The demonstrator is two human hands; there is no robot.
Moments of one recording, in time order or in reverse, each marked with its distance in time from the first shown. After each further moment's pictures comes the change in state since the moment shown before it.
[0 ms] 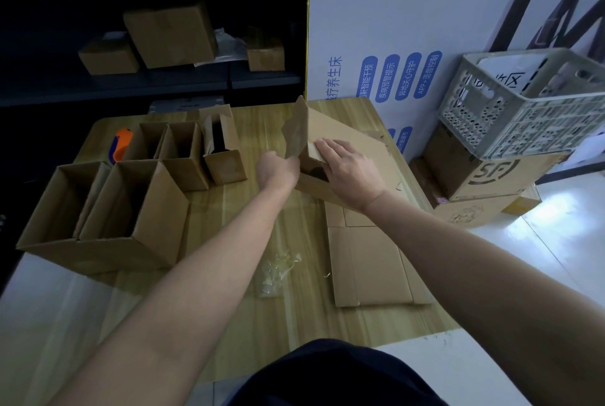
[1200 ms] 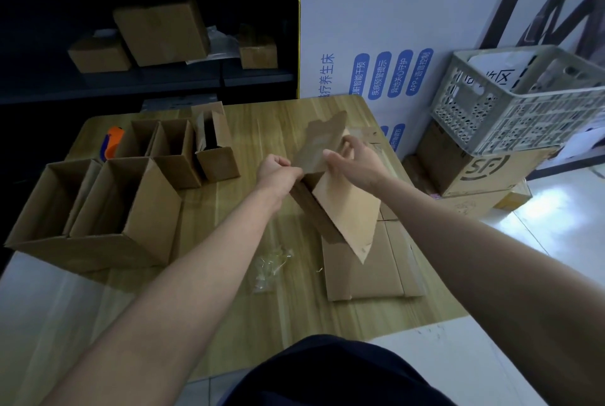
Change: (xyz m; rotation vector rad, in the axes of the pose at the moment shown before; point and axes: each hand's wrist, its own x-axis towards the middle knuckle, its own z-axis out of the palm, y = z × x) left_hand -0.009 -0.016 0.005 -0.177 -0.187 0.004; right_hand 0.000 0.041 0.008 0.610 -0.089 0.536
